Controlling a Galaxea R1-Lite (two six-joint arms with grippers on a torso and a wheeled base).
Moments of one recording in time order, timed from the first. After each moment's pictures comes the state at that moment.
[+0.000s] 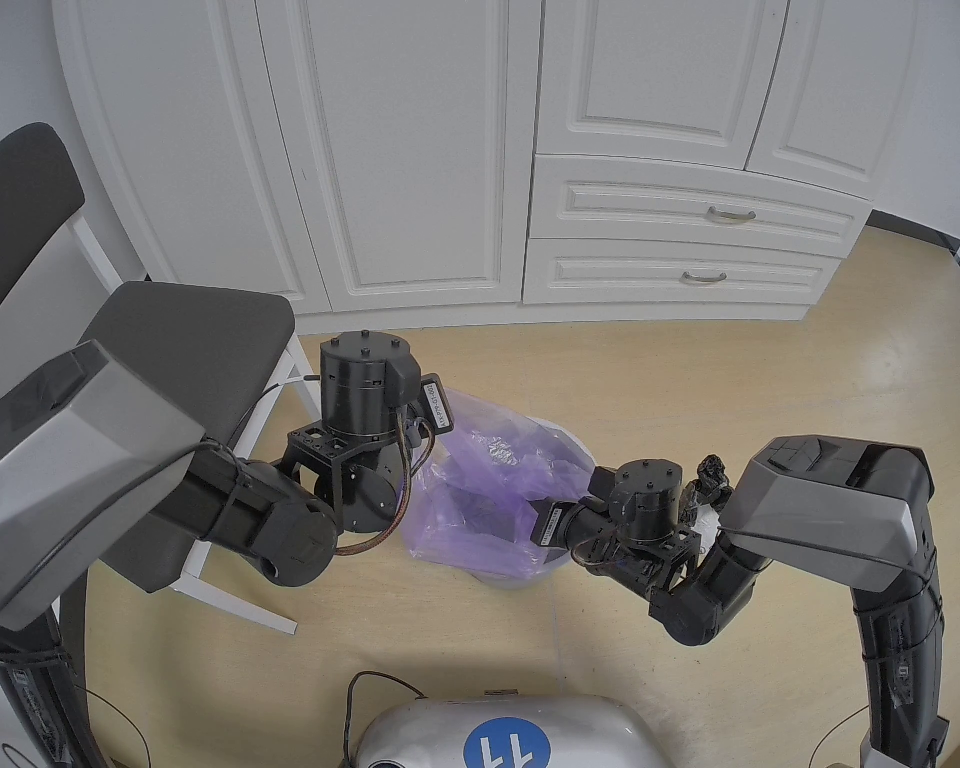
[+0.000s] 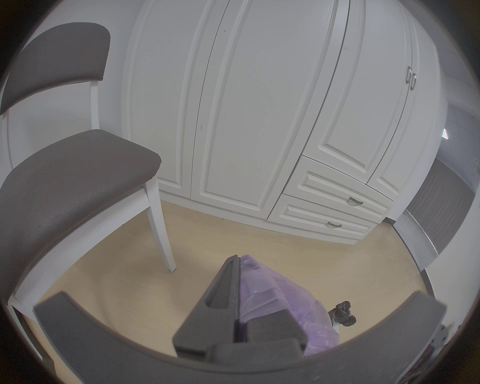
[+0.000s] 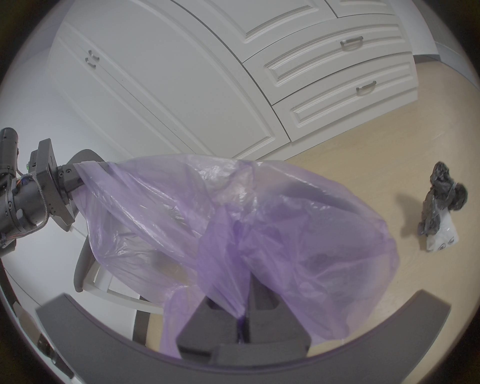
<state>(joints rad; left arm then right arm) -0.62 2.09 -1.08 -0.82 0.56 -0.40 0.58 2.42 -0.96 -1.27 -0.02 0.51</state>
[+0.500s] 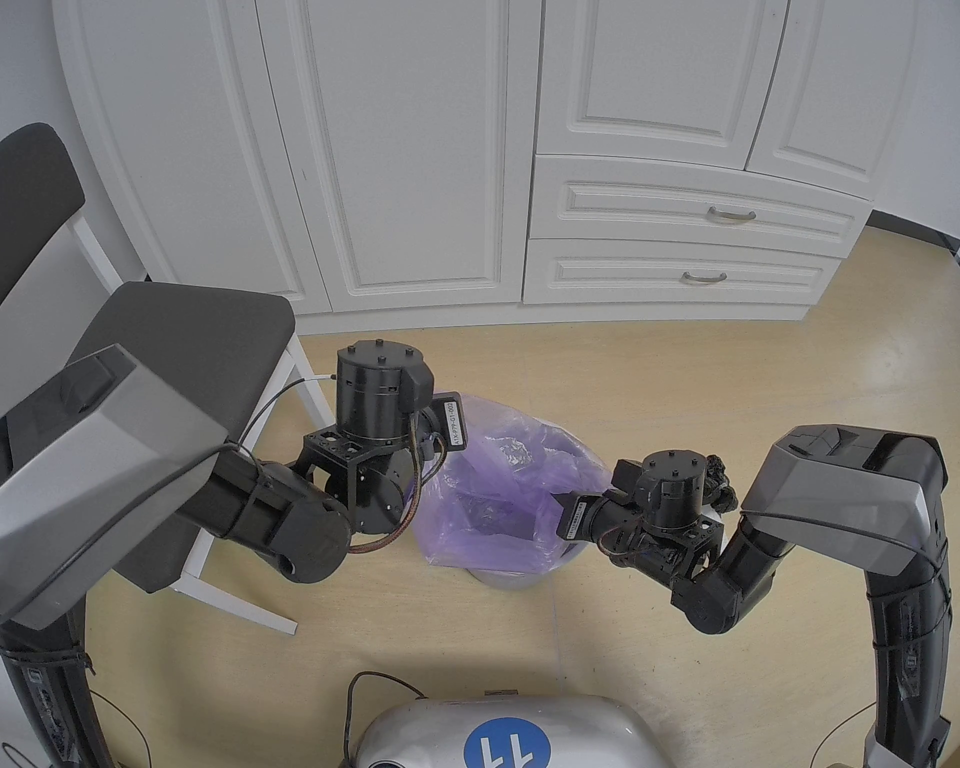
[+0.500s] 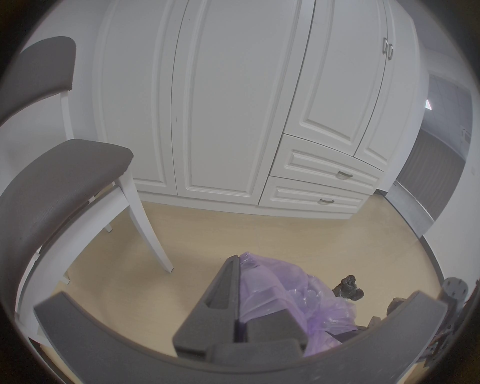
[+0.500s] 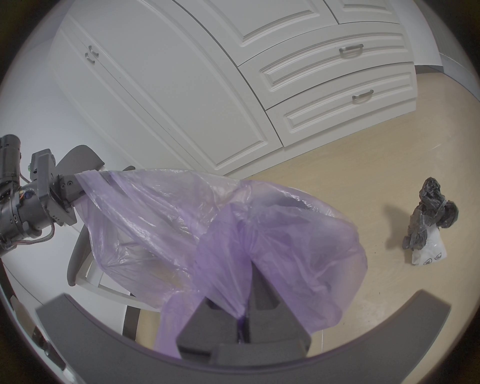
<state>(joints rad) -0.61 2.13 -1.12 -0.80 0.47 -0.28 0.52 2.39 -0.92 -1.26 0.01 0.45</state>
